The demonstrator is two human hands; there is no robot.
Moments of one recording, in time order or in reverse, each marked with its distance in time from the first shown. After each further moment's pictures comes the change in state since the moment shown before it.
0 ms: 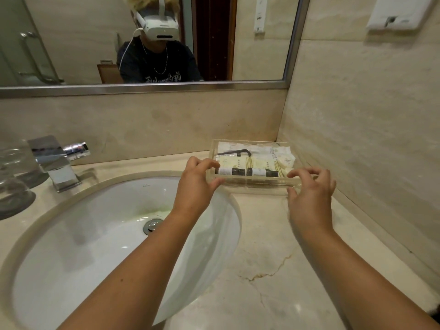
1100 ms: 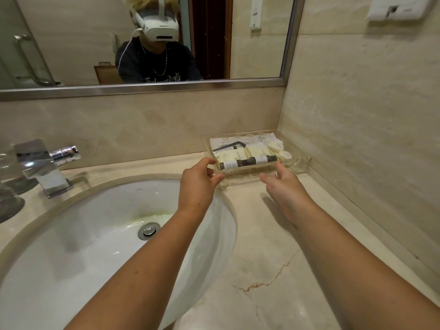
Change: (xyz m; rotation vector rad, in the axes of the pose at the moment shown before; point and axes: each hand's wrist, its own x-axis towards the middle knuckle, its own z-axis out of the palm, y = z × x) left_hand 0.015 0.010 0.025 -0.077 0.050 -0.147; right_hand 0.038 -0.015 0.031 0.649 -0.569 0.425
